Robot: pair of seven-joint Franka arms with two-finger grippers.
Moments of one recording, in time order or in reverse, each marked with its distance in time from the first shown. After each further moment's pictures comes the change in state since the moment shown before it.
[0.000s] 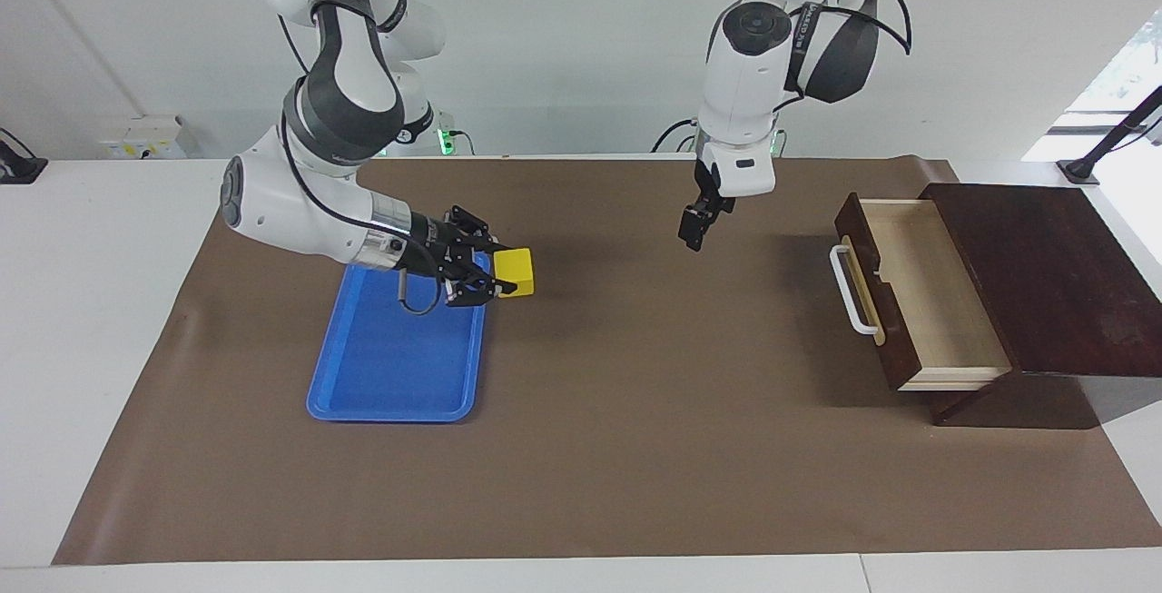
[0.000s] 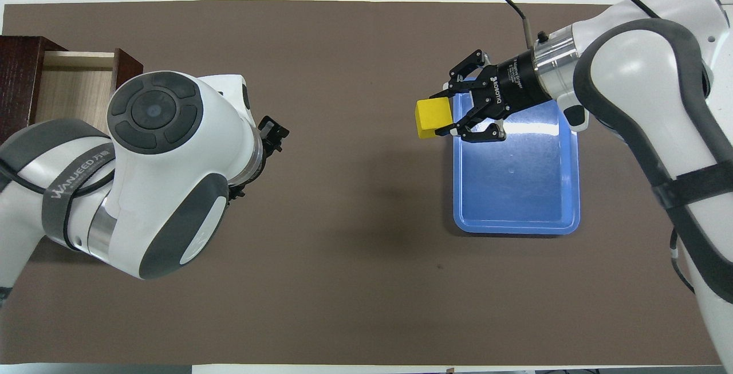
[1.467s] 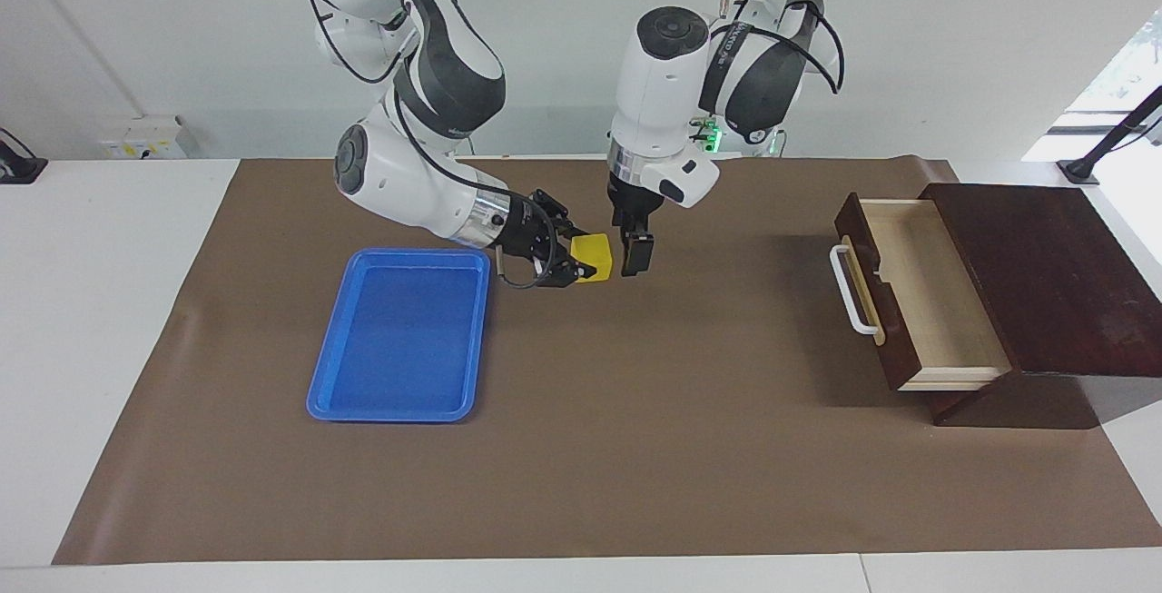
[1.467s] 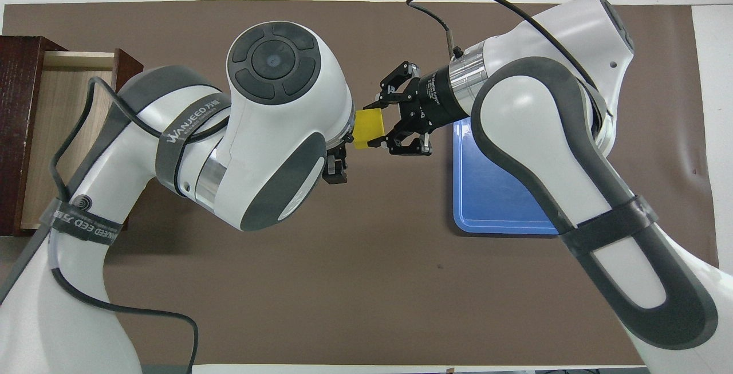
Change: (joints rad) left arm -0.122 0.270 0.002 0.348 -0.034 -0.008 -0.750; right arm 0.172 0.000 0.002 0.008 0.000 0.146 0.099
